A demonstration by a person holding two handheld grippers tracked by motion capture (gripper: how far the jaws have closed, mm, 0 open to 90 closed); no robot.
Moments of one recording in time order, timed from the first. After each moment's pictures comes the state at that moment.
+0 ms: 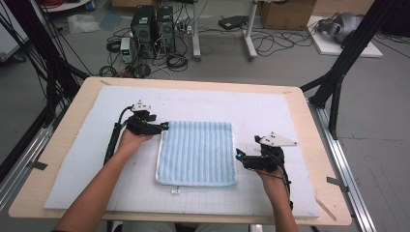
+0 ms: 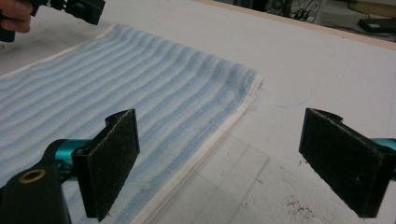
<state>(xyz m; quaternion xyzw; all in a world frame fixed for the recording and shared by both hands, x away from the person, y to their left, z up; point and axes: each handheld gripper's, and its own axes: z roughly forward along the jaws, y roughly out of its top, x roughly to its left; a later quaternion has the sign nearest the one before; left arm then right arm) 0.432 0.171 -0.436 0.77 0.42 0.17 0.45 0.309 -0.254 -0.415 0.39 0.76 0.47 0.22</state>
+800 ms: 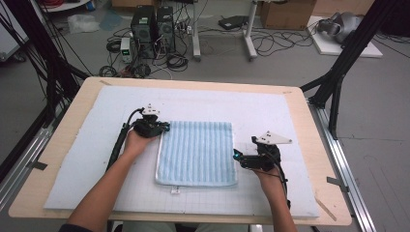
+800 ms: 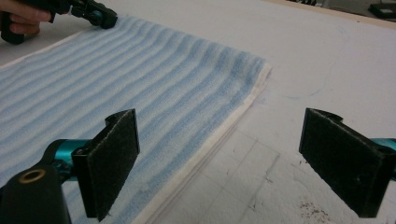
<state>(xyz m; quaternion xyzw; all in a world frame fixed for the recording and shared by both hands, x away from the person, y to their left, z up) 0.436 0.157 -0.451 0.81 0.38 0.15 0.42 0.319 -0.248 -0.423 0.40 0.77 0.46 0.20</state>
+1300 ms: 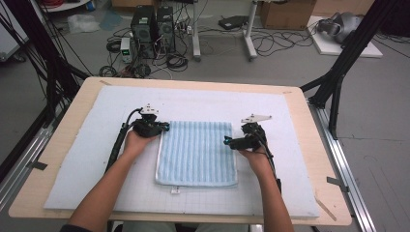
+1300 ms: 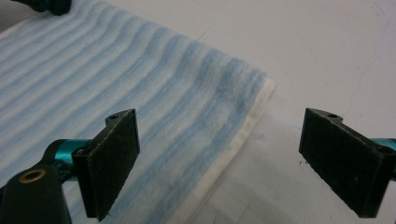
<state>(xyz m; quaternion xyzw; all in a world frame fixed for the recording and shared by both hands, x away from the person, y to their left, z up) 0.436 0.159 -0.452 0.80 0.39 0.14 0.43 0.394 -0.220 -0.428 0.42 0.80 0.40 0.16</state>
